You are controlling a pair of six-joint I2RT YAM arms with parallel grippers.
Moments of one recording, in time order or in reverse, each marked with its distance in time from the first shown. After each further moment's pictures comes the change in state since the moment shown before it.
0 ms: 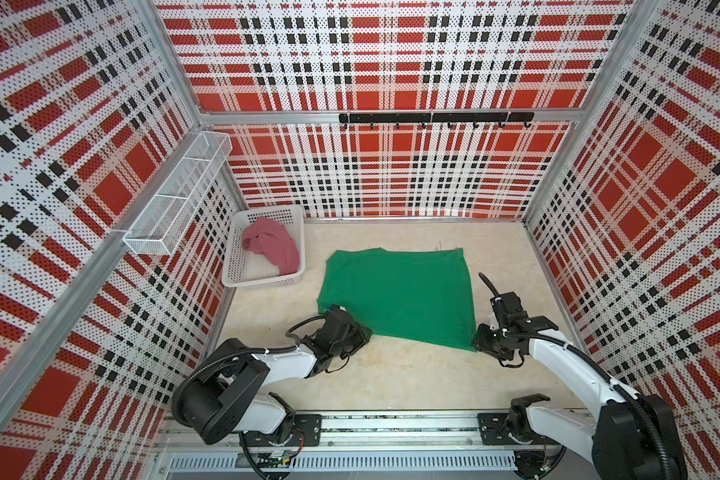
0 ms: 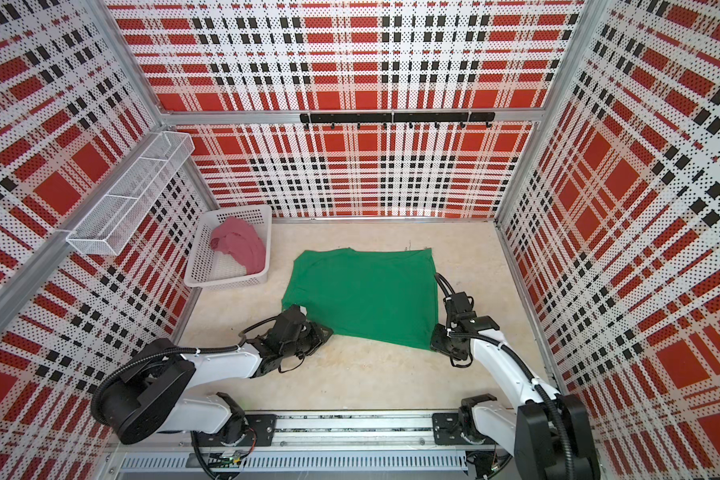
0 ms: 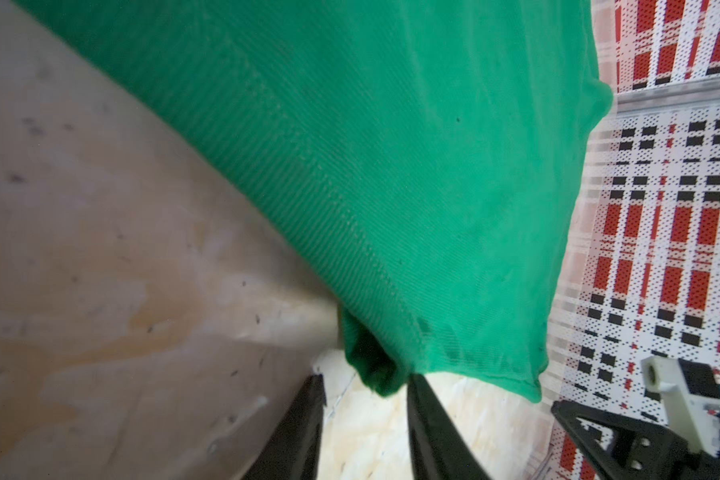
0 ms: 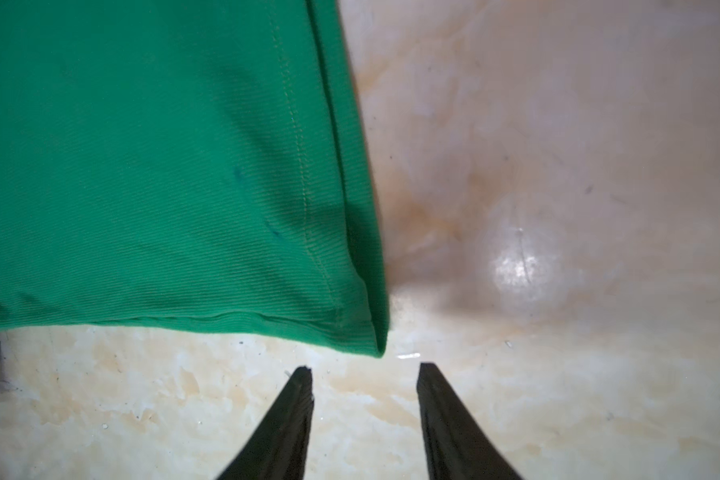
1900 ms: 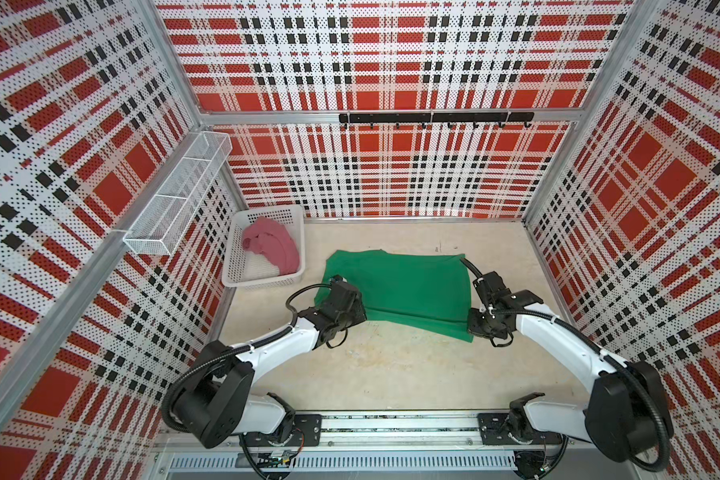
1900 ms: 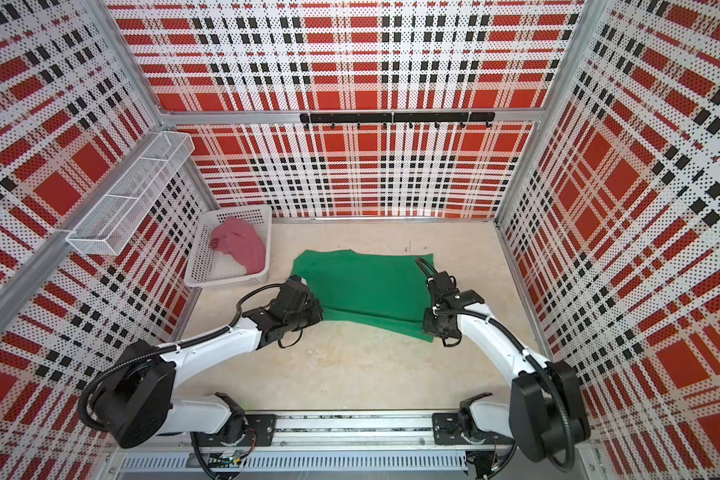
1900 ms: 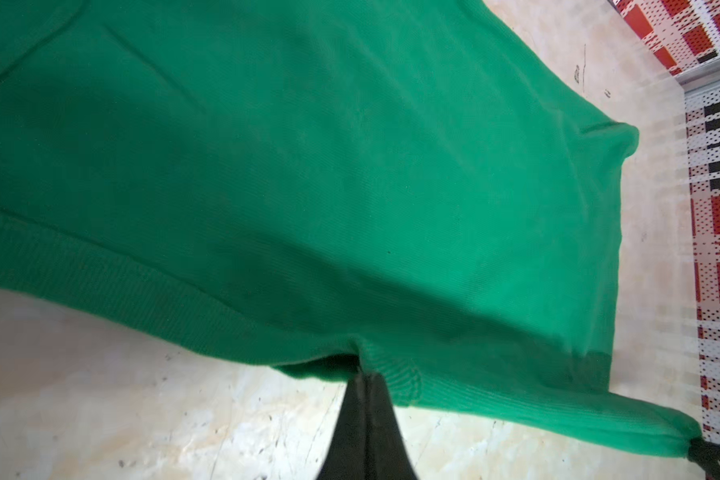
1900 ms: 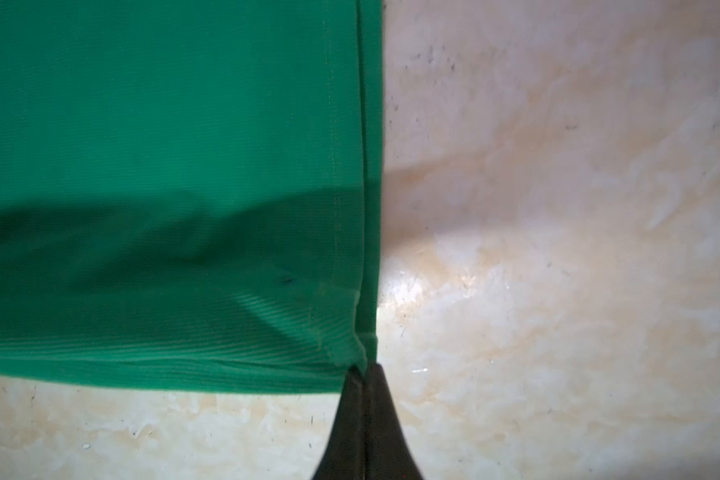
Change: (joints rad) left arm 0.072 0.000 0.367 -0.470 -0.166 0.377; right arm 0.102 0.203 0.294 -0.136 0.183 -0.072
